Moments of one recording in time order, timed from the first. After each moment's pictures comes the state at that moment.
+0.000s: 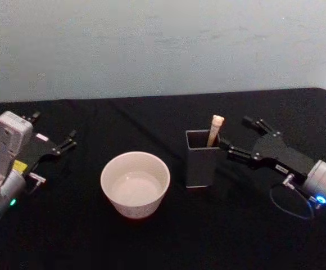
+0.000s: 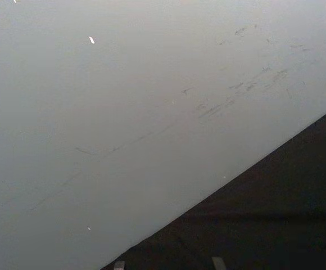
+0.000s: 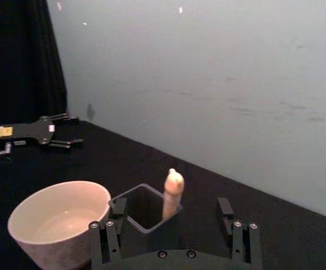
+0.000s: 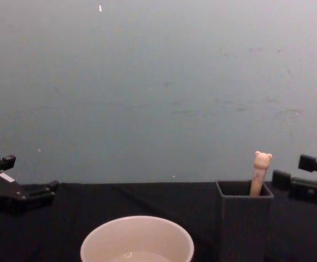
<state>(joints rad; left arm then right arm) -0.20 0.60 0.45 -1.41 -0.25 -0.12 0.03 0.21 0.58 -0.39 -1.39 0.63 -0.17 0.60</state>
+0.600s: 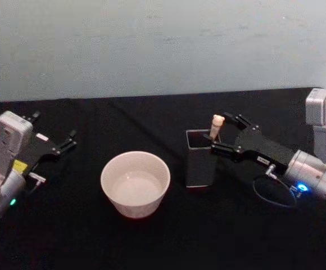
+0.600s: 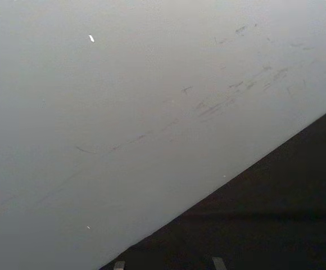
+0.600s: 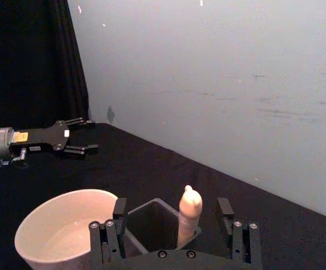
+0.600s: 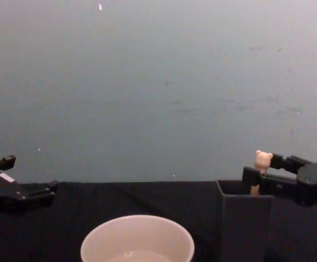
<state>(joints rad) -0.20 0.60 0.45 -1.41 -0.25 -0.12 0.03 0.33 0.49 -0.42 -1.25 0.62 -0.15 0.71</state>
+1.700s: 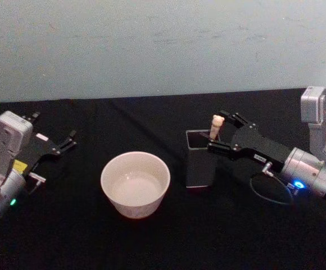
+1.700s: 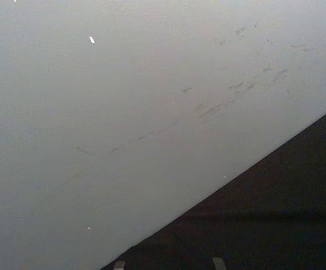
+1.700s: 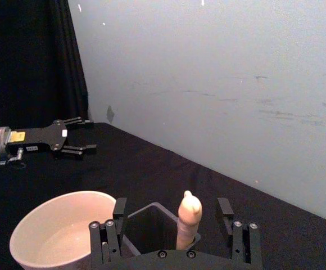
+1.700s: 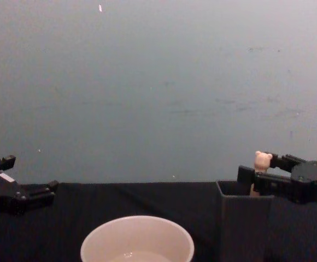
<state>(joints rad) -0.20 0.60 0.45 -1.41 -0.25 -0.12 0.03 0.35 0.47 -0.43 -1.22 0.60 -0.15 0.72</state>
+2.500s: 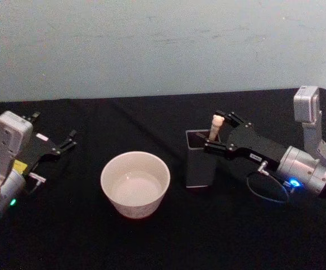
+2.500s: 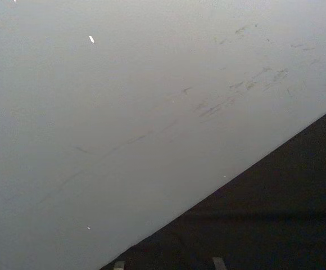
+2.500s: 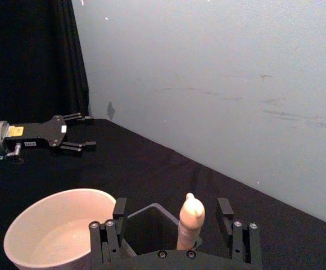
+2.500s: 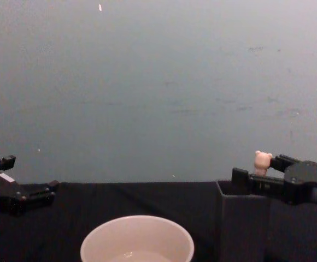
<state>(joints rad) -0.20 0.60 0.45 -1.41 -0.25 -0.12 0.03 0.37 0.45 -0.43 -1.20 0.57 -0.16 0.72</state>
